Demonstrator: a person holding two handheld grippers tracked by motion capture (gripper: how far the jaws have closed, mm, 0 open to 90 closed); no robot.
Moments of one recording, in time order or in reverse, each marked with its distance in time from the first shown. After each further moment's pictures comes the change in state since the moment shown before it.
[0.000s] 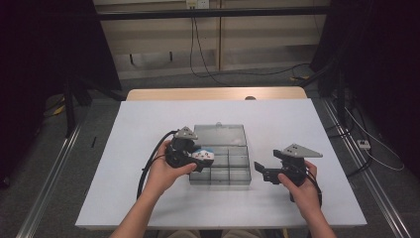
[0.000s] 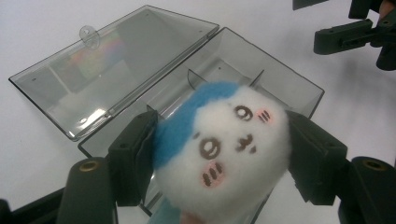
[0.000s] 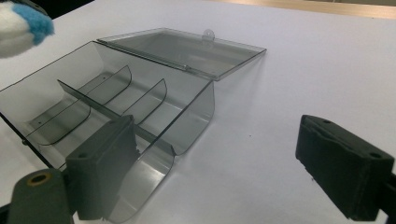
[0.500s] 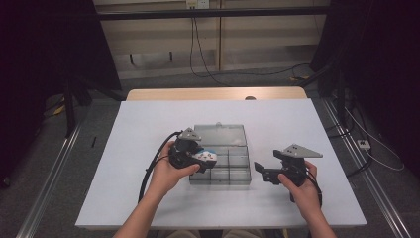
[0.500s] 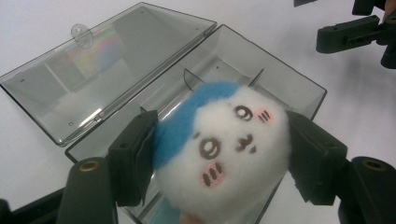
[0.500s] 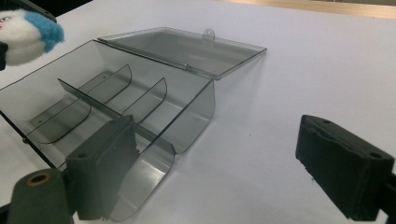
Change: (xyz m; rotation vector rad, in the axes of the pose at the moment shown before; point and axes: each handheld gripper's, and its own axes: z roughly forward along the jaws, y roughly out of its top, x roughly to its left) left arm -0.003 0.000 0.009 0.009 -0.003 0.008; right arm 0.000 -0.001 0.000 0.002 0.001 -0.003
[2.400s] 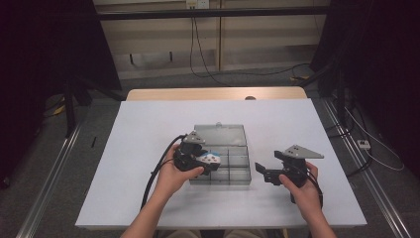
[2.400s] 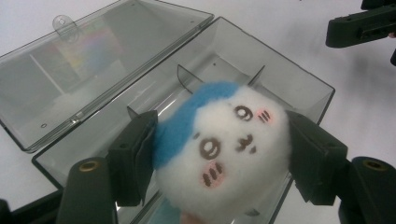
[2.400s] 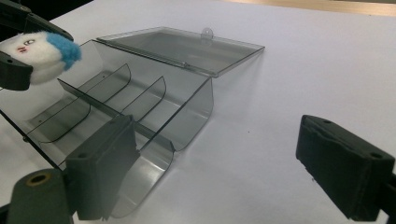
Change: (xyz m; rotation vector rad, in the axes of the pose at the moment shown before) left arm -0.002 -0.007 0.018 -0.011 -0.013 -0.008; right arm 0.000 -0.002 -0.002 -0.001 -0.002 0.010
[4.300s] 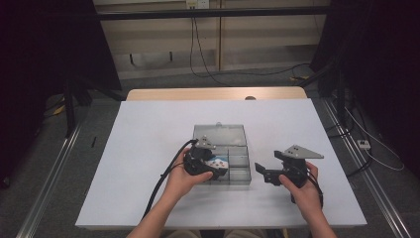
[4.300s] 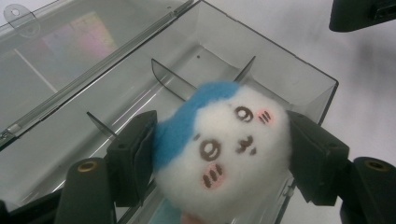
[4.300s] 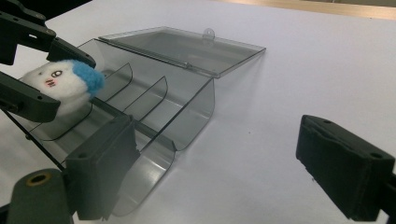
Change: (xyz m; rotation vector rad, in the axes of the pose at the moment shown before) left arm -0.013 -0.002 0.025 0.036 -0.012 0.035; right arm 0.001 0.001 -0.001 -0.001 0.001 -0.010
